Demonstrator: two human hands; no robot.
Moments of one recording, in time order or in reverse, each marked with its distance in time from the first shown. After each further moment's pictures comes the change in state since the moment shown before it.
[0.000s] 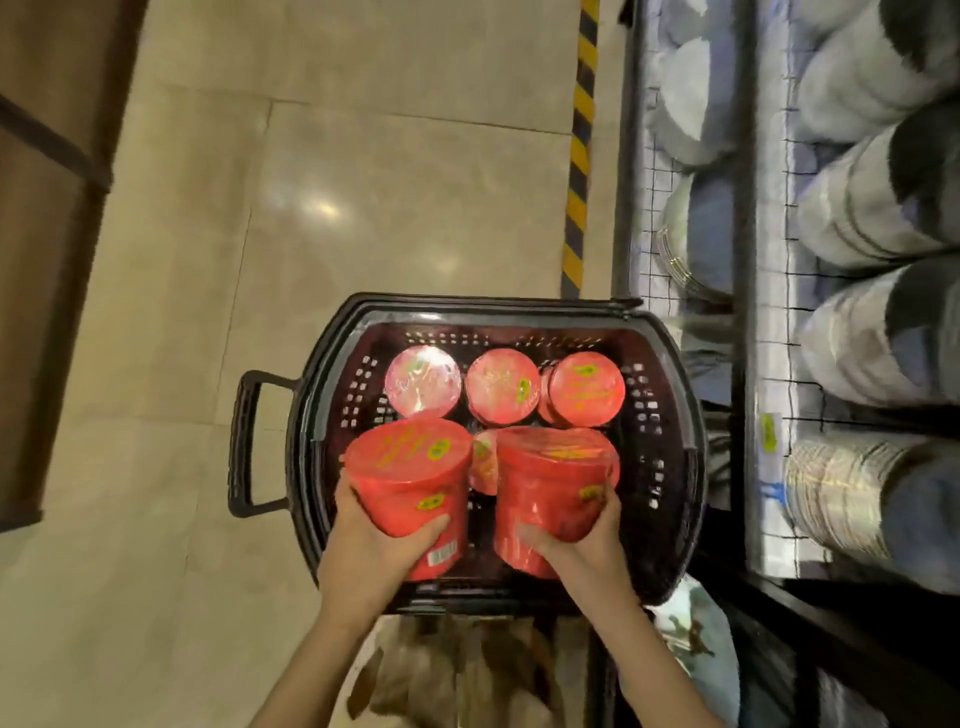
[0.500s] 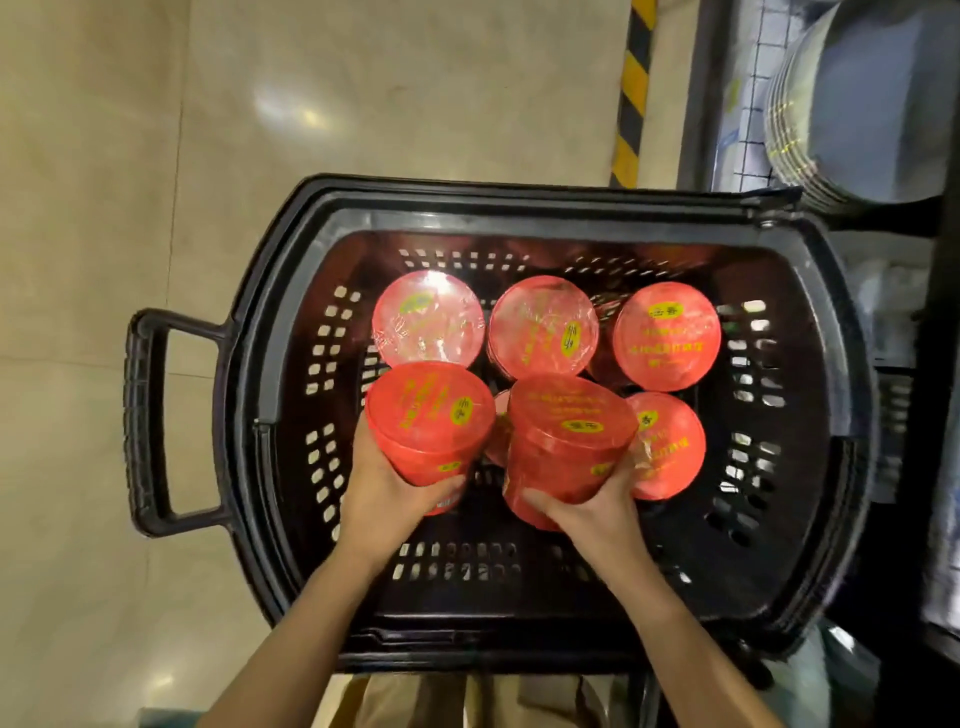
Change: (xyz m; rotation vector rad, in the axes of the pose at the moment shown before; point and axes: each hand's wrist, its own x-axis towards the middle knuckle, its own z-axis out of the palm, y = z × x) left_hand 0.126 -0.092 0.077 -0.090 -0.151 0.170; right_hand 0.116 0.072 0.064 -0.131 -0.021 0.002
